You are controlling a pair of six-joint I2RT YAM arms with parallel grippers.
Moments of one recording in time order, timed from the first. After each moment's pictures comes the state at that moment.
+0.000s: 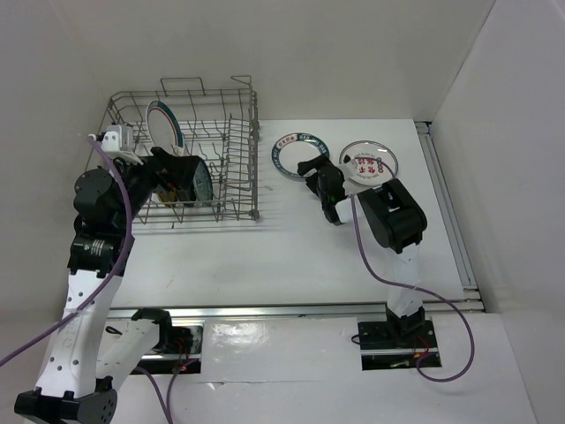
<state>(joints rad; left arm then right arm) -0.07 0.80 1.05 -0.21 0.26 -0.42 0.40 2.12 1.00 0.82 0.28 1.07</state>
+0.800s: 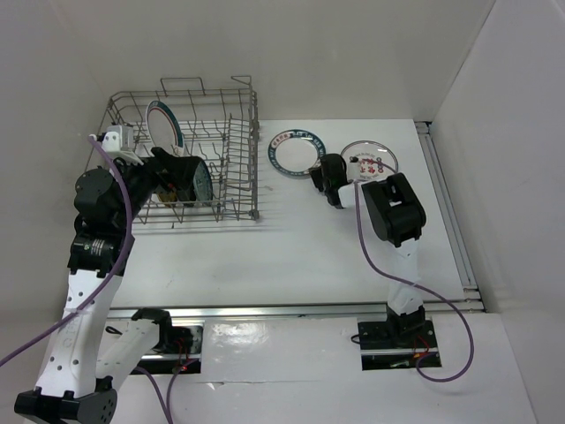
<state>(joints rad) -0.07 0.81 1.05 -0.23 0.26 -0.42 0.34 2.19 1.23 0.43 0.25 1.38</state>
